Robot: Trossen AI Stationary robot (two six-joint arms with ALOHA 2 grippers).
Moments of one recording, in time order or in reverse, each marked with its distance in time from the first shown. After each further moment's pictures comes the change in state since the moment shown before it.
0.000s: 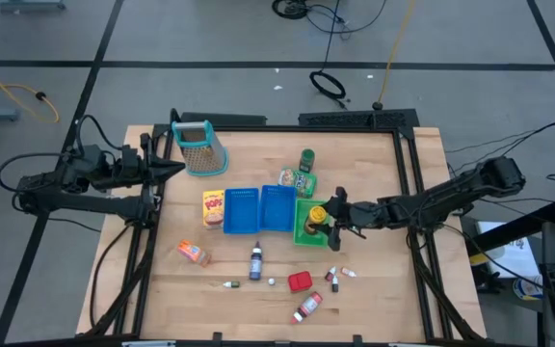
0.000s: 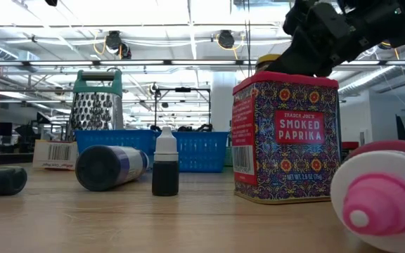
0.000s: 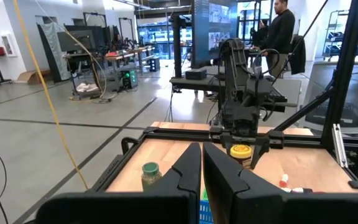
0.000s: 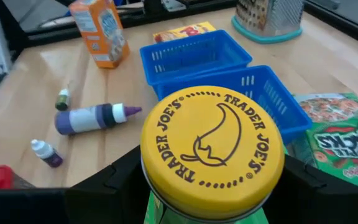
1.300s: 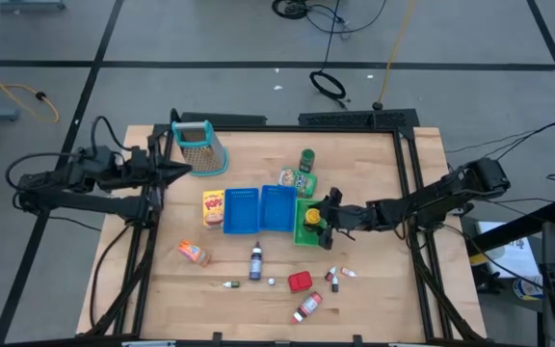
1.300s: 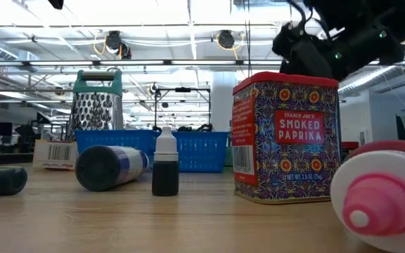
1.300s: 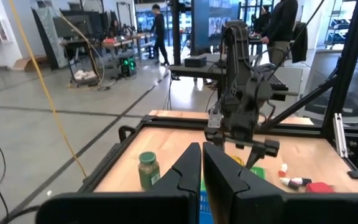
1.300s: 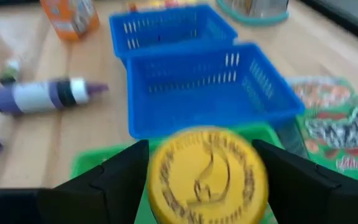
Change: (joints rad) left arm 0.000 0.062 0.000 0.000 0.001 -0.023; right arm -0.023 0.166 0.000 0.116 0.051 -0.061
